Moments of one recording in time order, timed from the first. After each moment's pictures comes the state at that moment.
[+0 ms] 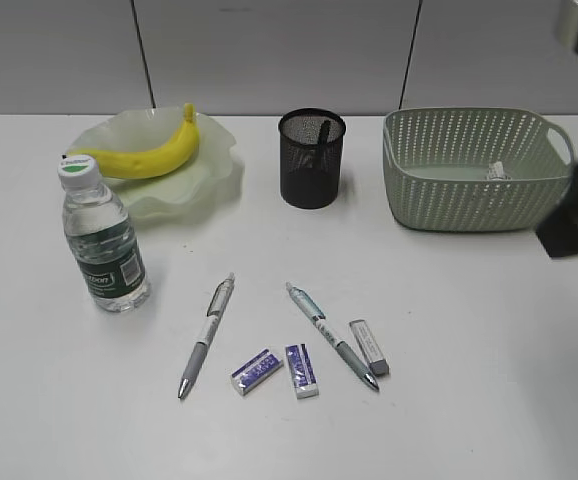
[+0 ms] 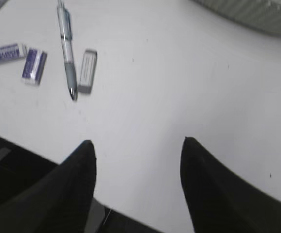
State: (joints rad) left arm -0.28 -0.01 -0.54 -0.06 1.06 0.10; right arm 0.48 1.18 -0.97 0.01 0.94 0.00
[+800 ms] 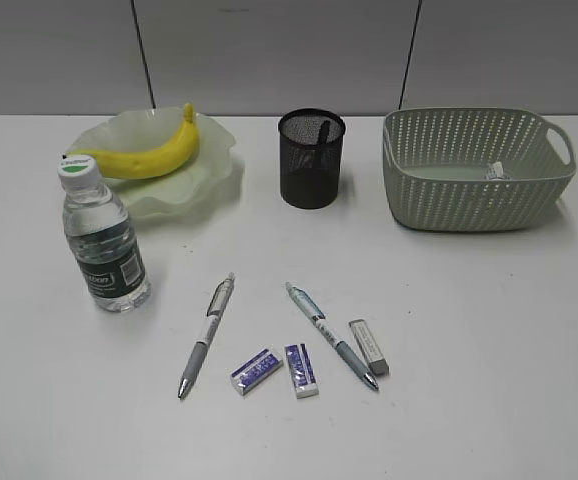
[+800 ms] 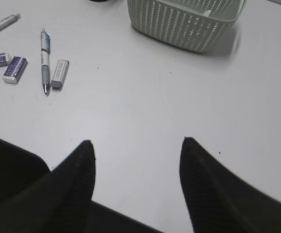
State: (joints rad) left arm -0.28 0.14 -0.54 -0.12 1.06 0.10; right arm 0.48 0.13 -0.52 -0.11 1.02 0.01
